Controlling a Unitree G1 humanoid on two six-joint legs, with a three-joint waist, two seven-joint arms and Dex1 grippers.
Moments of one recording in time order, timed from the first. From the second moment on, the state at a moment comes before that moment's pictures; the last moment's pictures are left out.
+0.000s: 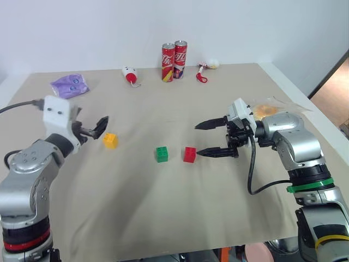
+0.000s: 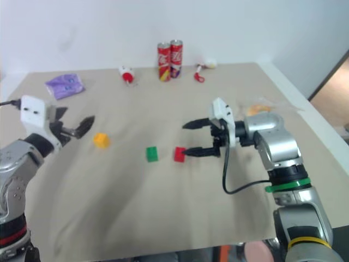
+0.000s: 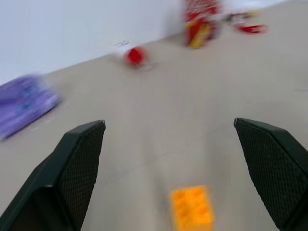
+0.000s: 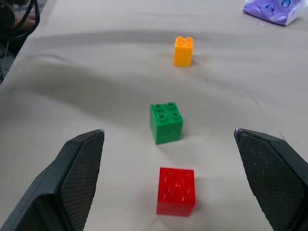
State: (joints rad) left arm -0.28 0.47 0.40 -0.60 -0.32 0.94 -0.32; right arm -0.74 -0.67 0.13 0.14 0.39 0.36 1.42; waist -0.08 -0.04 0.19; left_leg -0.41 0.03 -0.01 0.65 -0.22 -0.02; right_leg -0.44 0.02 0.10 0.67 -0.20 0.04
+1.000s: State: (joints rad) left arm -0.23 0.41 0.16 -0.28 -0.27 0.74 -0.29; right arm -0.70 -0.69 0.14 0.08 0.40 0.39 1.39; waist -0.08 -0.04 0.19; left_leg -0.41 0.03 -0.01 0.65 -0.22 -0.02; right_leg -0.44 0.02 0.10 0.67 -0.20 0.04
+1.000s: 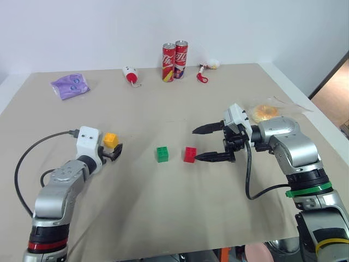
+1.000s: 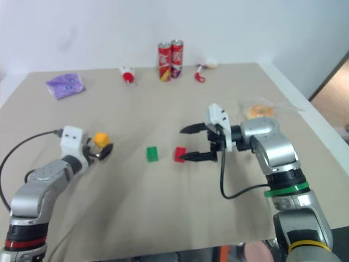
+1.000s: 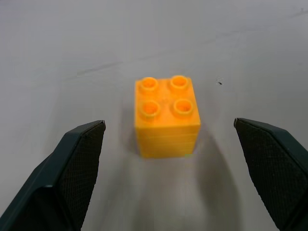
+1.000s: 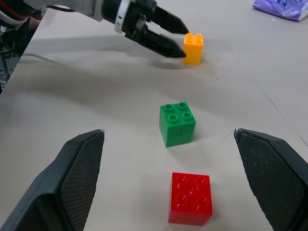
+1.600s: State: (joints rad) left arm -0.32 0.33 0.14 -0.07 -0.23 0.63 -0.26; right arm -0.70 -0.70 0.14 0.07 0.43 0.40 1.37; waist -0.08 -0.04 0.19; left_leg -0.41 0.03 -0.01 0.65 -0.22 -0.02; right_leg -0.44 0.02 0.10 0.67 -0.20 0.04
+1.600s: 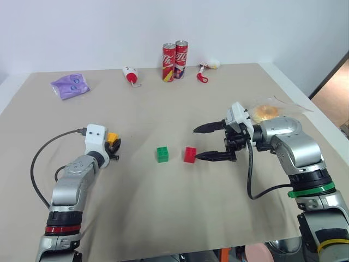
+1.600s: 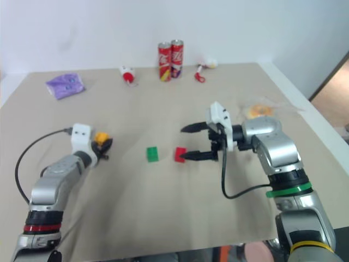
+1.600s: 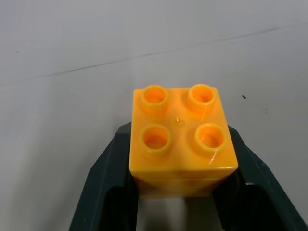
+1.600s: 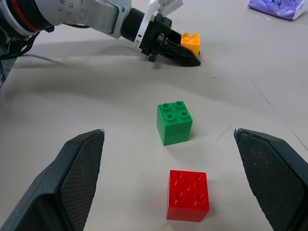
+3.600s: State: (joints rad) left arm -0.69 0.52 -0.16 0.65 -0.21 -0.07 -1.43; right arm -0.65 -0.72 0.04 -0.09 0.52 0.50 1.25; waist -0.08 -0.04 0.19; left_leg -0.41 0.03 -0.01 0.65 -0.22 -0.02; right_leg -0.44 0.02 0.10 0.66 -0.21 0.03
